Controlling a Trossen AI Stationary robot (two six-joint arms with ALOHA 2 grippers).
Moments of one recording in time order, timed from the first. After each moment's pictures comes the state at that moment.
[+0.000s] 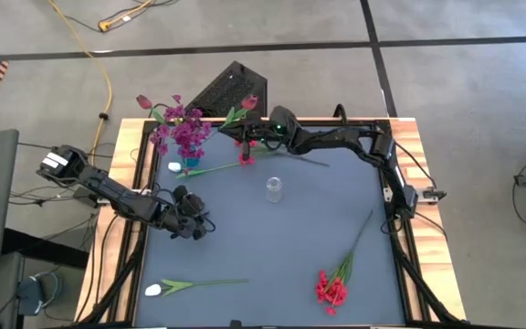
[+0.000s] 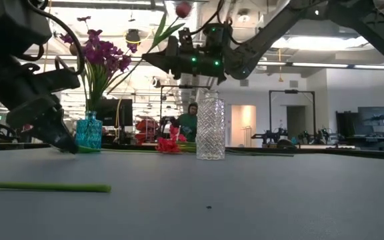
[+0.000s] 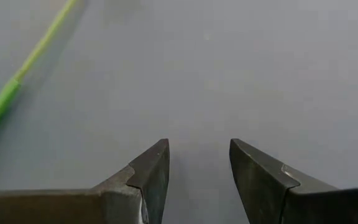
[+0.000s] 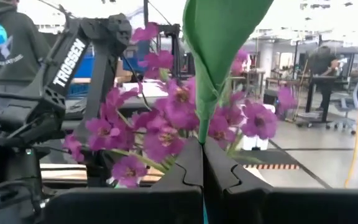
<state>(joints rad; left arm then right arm) -0.38 1.22 0.30 -0.12 -0.64 -0.70 -0.40 2.17 1.49 0.89 -0.42 0.05</state>
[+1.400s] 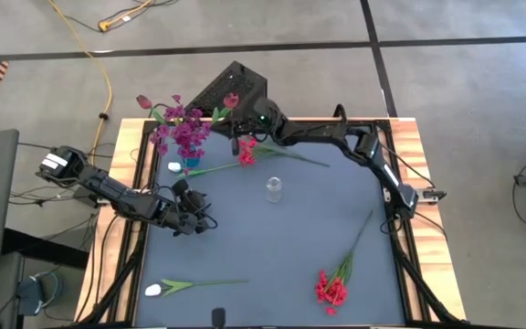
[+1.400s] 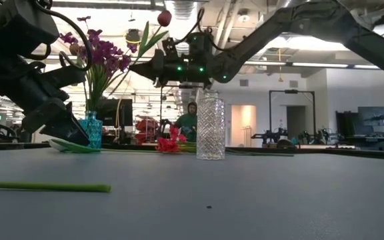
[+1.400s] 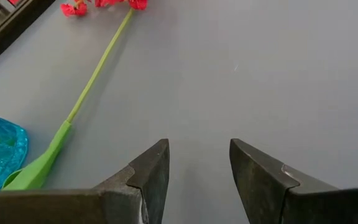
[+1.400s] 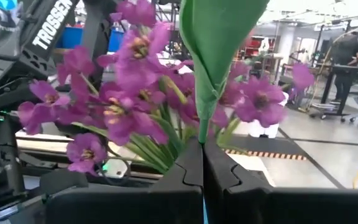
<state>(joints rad) -0.33 1.22 0.30 -0.08 -0.75 -0.53 -0.43 2.34 1.80 0.67 -0.52 -0.03</state>
